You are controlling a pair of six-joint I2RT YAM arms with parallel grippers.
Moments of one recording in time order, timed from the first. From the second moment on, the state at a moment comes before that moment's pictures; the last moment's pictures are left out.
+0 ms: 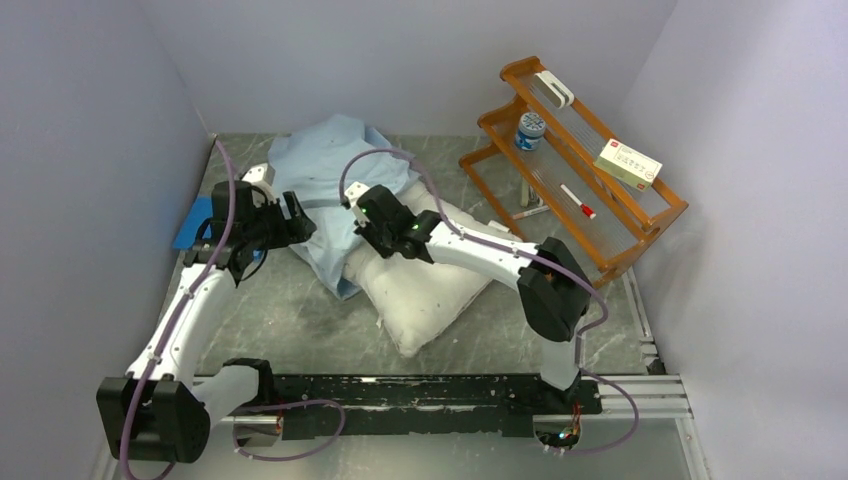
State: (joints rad) left arm -0.06 1.07 0.85 -0.41 0.21 -0.33; right arm 0.94 1.89 1.47 -0.37 0.17 -0.09
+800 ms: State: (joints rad) left arm -0.31 0.92 0.62 -0.20 0.18 -0.22; right arm 0.59 1.83 1.39 0.25 -0.46 0.60
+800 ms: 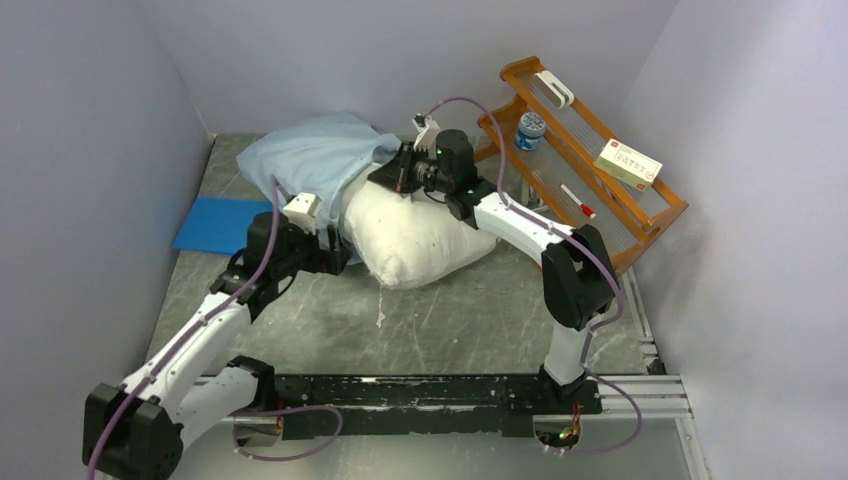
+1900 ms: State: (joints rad) left arm -0.70 0.94 0.56 0.13 0.02 -0.10; right arm 0.53 1.92 1.28 0.81 -0.35 1.00
